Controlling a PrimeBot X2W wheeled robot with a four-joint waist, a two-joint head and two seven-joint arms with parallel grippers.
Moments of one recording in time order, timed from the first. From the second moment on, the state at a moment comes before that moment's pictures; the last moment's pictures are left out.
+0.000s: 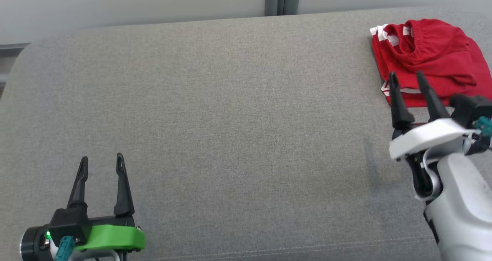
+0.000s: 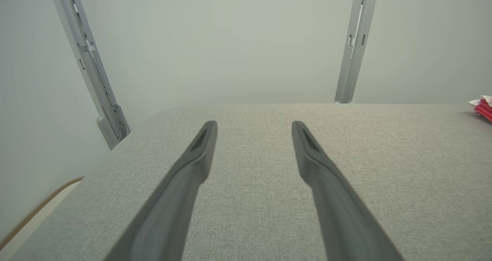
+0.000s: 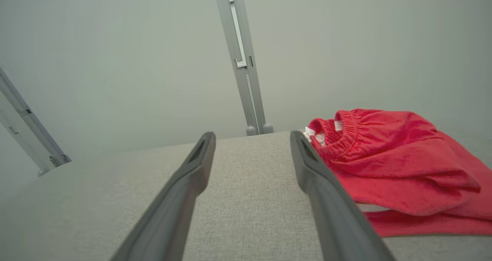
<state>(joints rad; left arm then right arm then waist) 0.00 0.08 0.00 0.06 -0.13 0.01 -0.26 -0.48 -0.25 0.11 0.48 0.46 0.13 -0.26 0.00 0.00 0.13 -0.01</state>
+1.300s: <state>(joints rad) 0.09 0.06 0.04 0.16 -0.15 -0.03 -0.26 -0.02 -0.05 0.05 0.24 0.25 0.13 -0.26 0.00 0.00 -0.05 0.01</state>
